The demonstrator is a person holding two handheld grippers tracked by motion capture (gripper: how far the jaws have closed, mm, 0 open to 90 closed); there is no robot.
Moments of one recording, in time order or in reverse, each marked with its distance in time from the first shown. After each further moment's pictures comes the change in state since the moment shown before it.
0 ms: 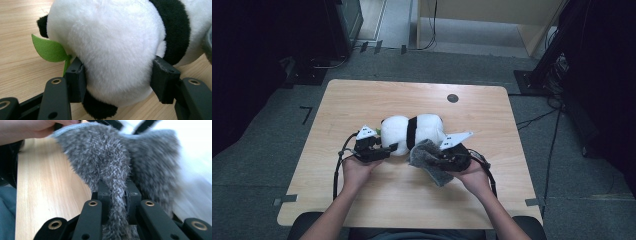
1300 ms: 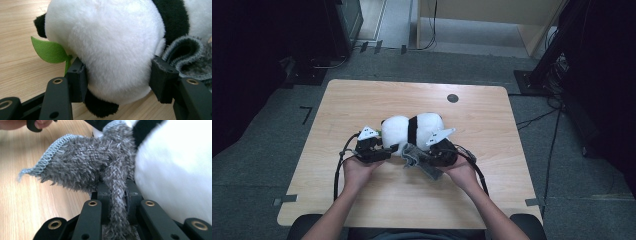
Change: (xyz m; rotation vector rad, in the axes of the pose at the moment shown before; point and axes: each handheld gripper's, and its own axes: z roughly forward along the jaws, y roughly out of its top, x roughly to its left) left arm -0.003 0.000 0.001 0.011 0.006 0.008; right arm -0.014 0.006 0.034 0.078 -0.051 -0.002
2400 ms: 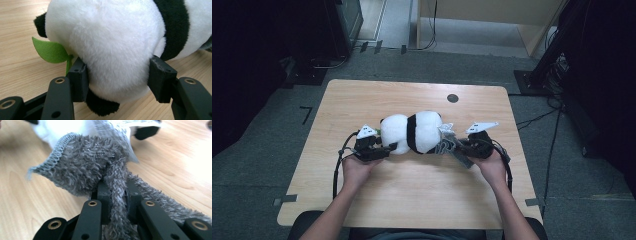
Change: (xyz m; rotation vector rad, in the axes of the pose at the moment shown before) left arm 0.006 0.001 0.001 0.000 -0.001 0.006; right arm -0.061 -0.049 -0.068 -0.075 -0.192 0.215
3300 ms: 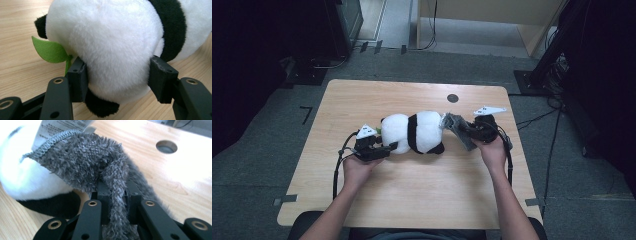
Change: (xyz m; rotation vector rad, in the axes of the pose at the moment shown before) left arm -0.002 0.002 -0.001 -0.023 -0.004 -0.002; right arm -0.031 0.030 -0.004 -0.102 -0.131 0.095
